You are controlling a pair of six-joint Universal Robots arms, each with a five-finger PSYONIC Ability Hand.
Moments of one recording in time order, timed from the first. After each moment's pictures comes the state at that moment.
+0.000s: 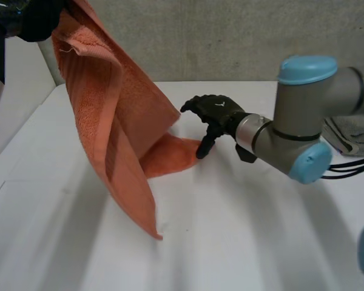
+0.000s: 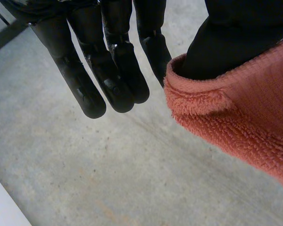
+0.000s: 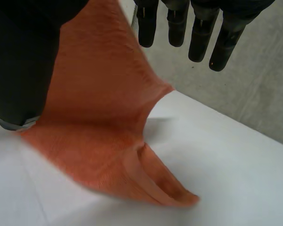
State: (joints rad) left arm 4.20 -1.28 -1.67 3.59 -1.53 3.73; right arm 2.08 -0.72 0.74 0.25 1.21 3.06; left_hand 1.15 1.20 1.20 1.20 0.97; right_hand 0.21 0.23 0.22 0.24 0.07
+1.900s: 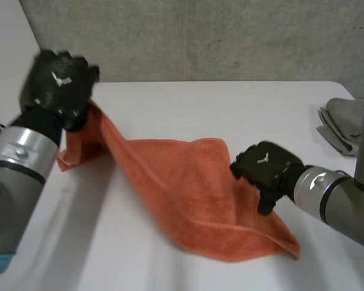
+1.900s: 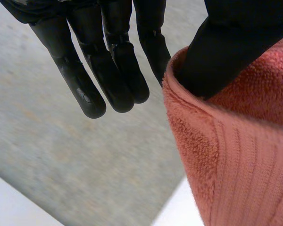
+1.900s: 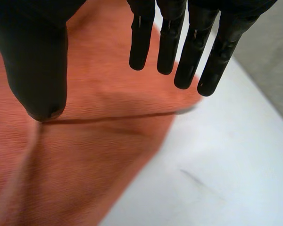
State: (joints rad) left arm 4.32 -1.53 -1.82 3.55 -1.53 3.72; right arm 1.96 -1.32 1.57 0.27 1.25 2.48; left_hand 1.15 1.20 1.20 1.20 0.97; right_hand 0.47 0.53 0.53 0.53 0.36
